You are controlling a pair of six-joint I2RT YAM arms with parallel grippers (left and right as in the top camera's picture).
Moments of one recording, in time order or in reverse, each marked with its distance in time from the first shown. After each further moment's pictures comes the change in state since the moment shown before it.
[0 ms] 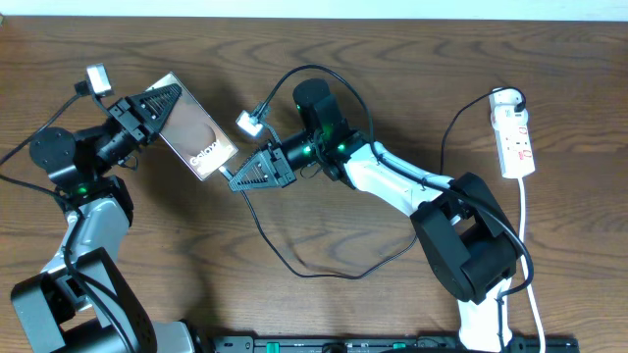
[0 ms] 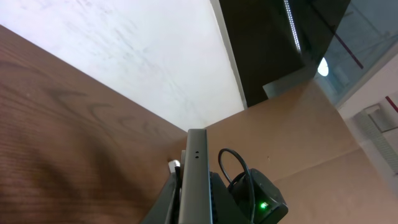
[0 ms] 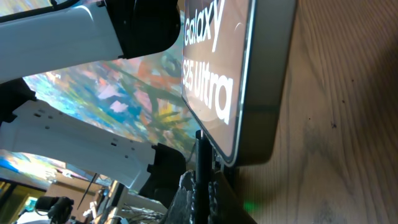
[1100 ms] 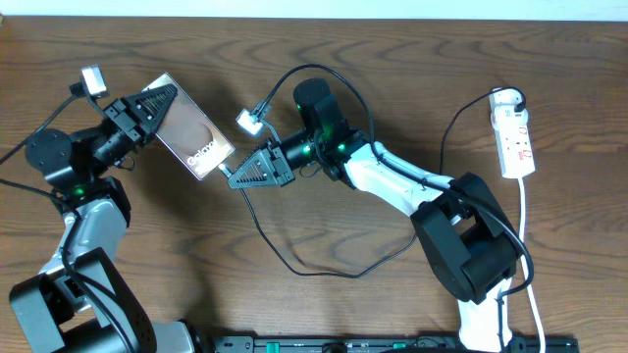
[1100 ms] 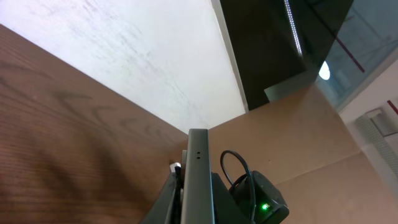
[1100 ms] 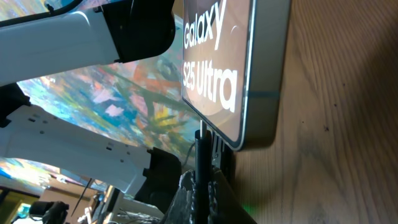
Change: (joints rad) left arm 0.019 0.000 0.000 0.000 0.002 -0.006; right arm -0.001 0.000 0.000 0.005 0.024 0.002
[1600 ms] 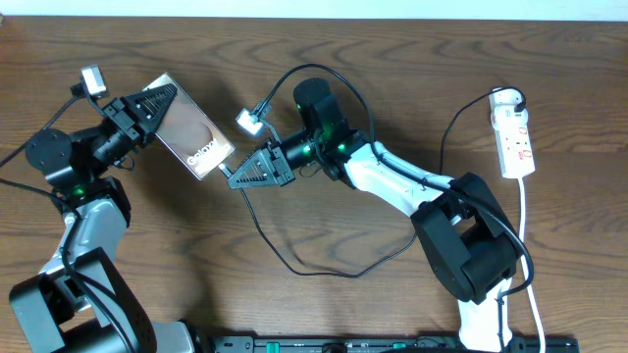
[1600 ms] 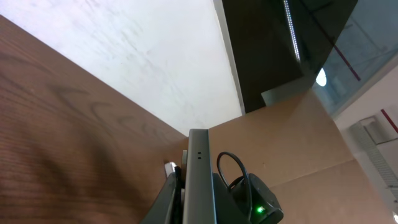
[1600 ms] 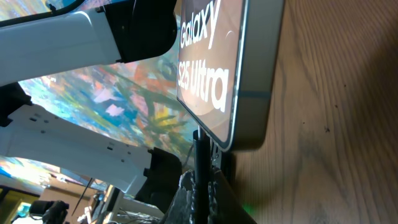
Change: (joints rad) left arm 0.000 0.000 0.000 0.000 -0.004 -0.048; right arm 0.000 0.000 0.000 0.003 0.000 0.000
